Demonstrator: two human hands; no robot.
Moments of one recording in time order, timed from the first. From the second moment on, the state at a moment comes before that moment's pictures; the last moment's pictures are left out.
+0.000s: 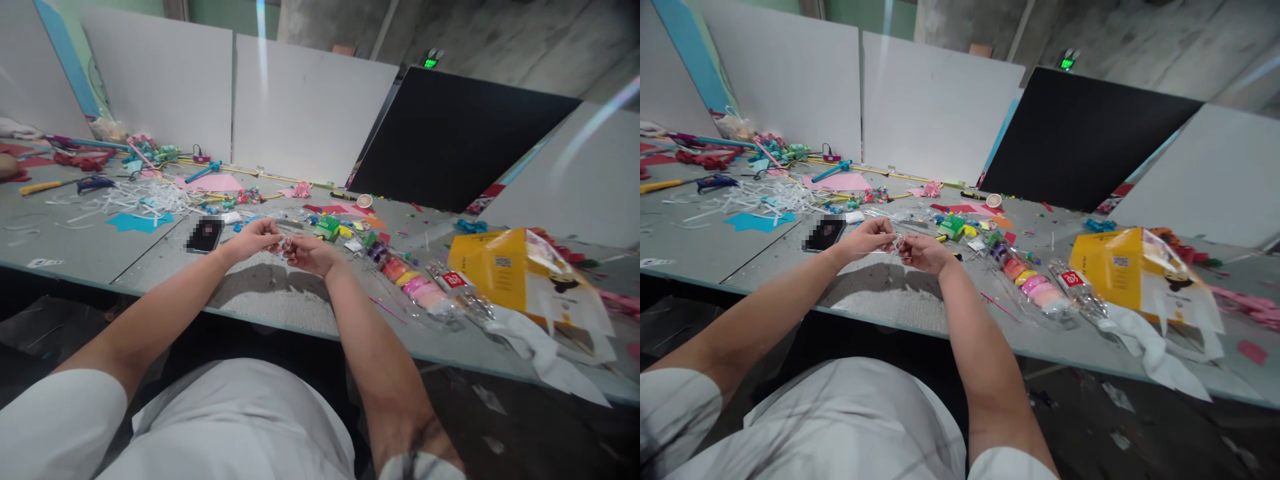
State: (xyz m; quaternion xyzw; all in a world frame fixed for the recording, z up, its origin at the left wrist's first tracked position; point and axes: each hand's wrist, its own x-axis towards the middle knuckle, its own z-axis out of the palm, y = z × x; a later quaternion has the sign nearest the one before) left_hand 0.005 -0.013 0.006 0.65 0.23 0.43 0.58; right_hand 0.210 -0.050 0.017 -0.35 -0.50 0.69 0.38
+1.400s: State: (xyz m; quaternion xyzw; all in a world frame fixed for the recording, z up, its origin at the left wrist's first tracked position) left_hand -0.001 -0.010 0.008 0.67 0.23 0.28 0.65; right_hand 0.197 -0.044 0.014 -0.43 -0.55 0.53 0.49
